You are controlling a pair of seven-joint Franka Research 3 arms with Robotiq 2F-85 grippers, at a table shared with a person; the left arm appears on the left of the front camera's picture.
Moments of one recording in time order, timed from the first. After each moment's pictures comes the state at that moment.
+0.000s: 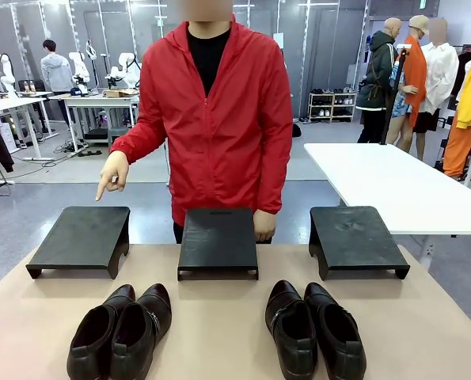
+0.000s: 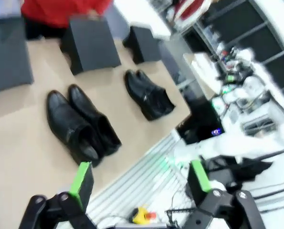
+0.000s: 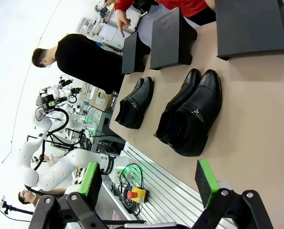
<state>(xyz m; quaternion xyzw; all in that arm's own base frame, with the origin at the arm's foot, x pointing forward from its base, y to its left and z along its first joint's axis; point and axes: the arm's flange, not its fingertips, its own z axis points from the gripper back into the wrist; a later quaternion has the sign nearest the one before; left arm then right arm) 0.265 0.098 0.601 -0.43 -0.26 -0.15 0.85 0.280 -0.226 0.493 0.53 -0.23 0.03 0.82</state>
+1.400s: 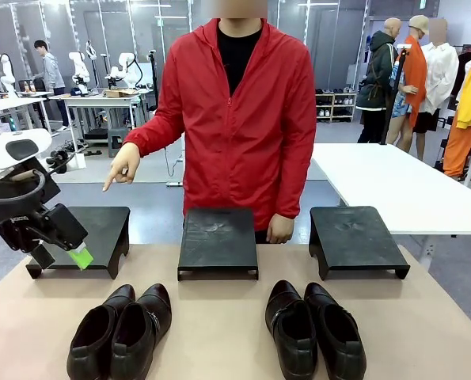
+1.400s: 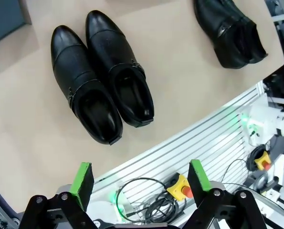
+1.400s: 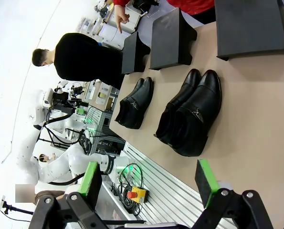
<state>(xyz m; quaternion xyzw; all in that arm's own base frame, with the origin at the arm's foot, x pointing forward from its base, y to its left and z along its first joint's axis) 0.313 -0.134 0.543 -0.16 -0.09 -0.20 0.96 0.279 -0.226 0.493 0.53 -0.23 0.03 0.82</state>
